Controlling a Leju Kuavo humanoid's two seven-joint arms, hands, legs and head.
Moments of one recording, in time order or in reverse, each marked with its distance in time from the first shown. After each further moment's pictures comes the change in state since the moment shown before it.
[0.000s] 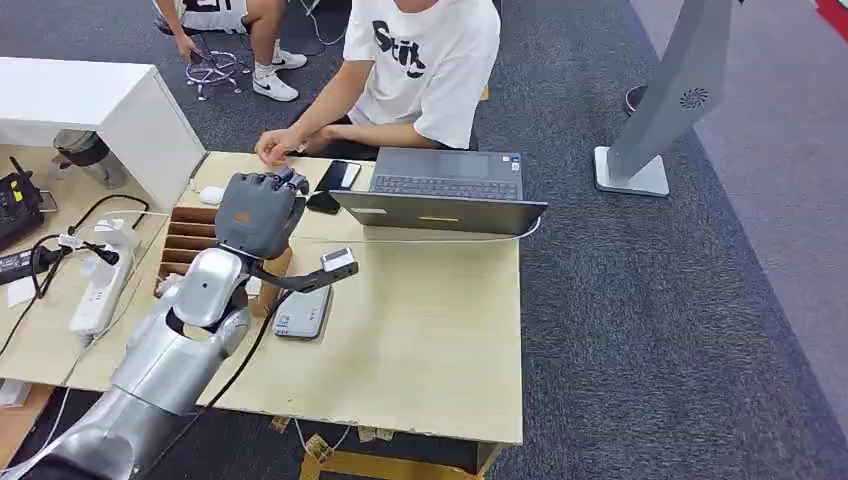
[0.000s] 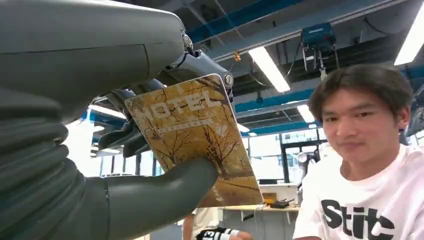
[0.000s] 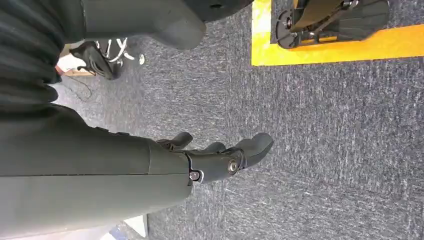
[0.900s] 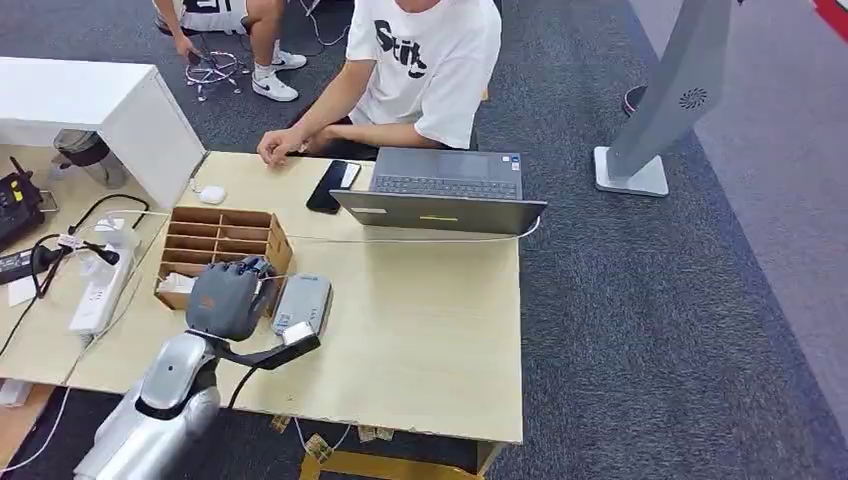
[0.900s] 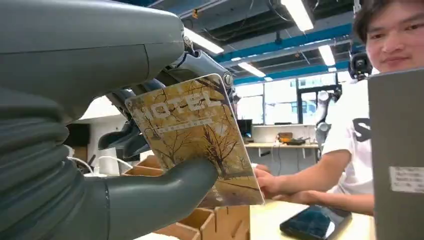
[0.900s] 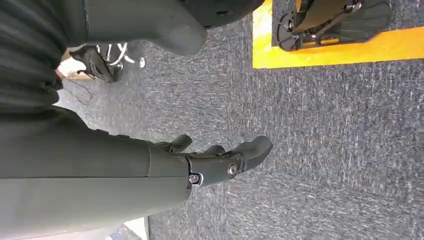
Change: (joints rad) left arm 0.306 0.058 0.137 -0.002 0.126 0.121 -0.071; right arm 0.008 0.016 -0.047 0.000 0.048 0.005 -0.011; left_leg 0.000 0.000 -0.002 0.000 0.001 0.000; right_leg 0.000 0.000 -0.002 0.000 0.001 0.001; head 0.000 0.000
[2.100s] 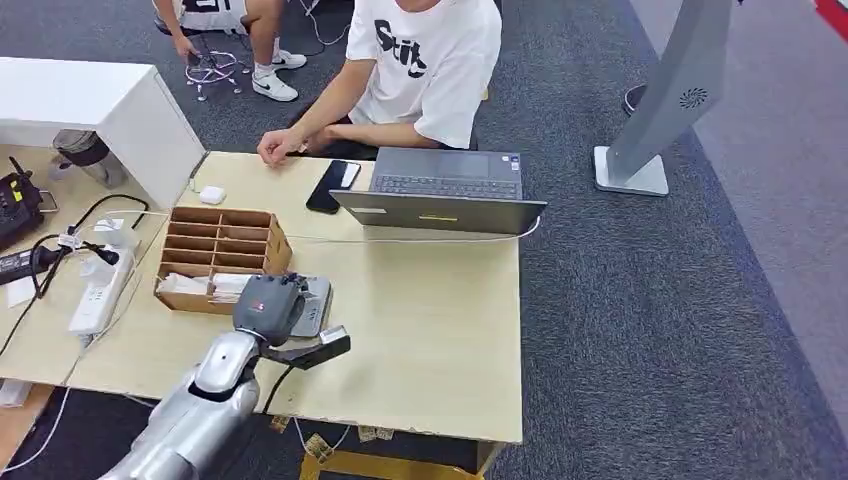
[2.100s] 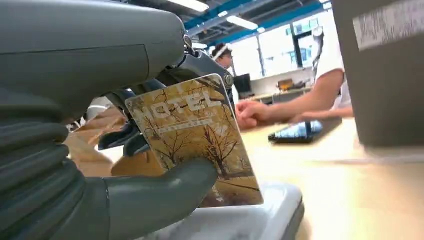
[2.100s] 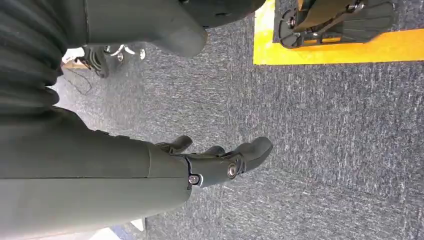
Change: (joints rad) left arm -0.149 -0.140 -0.050 0.424 -0.078 -0.028 0.005; right arm -0.005 0.000 -0.002 0.000 0.044 0.018 0.013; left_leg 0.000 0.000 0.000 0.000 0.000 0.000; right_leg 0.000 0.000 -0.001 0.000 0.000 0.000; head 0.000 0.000
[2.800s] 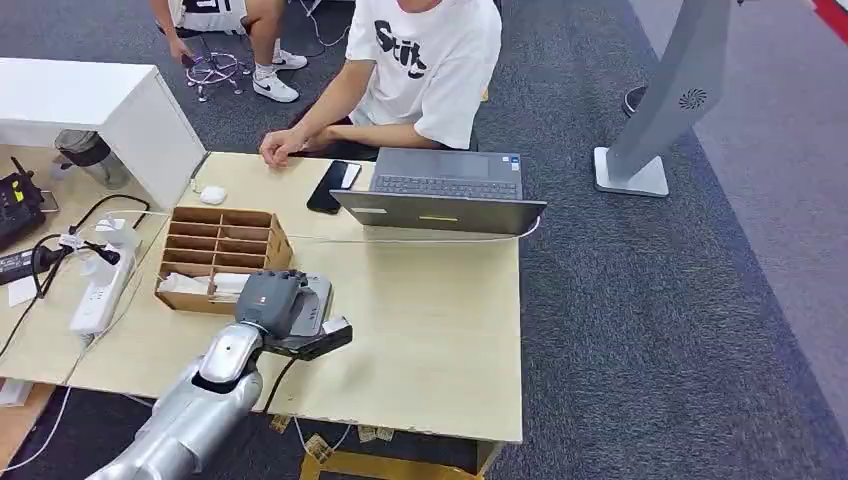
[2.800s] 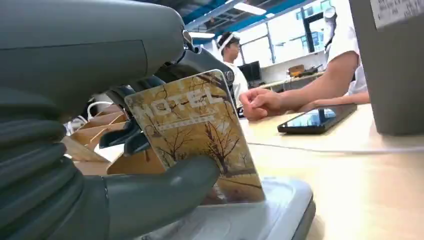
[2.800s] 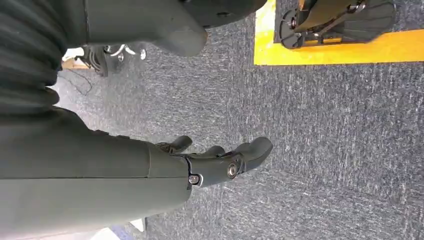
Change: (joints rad) left arm -0.038 -0.003 -0.020 0.010 0.031 -0.026 0.033; right arm 0.000 0.000 -0.017 0.000 0.017 0.003 0.000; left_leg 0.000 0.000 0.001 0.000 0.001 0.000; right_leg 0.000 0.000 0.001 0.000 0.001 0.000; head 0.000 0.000
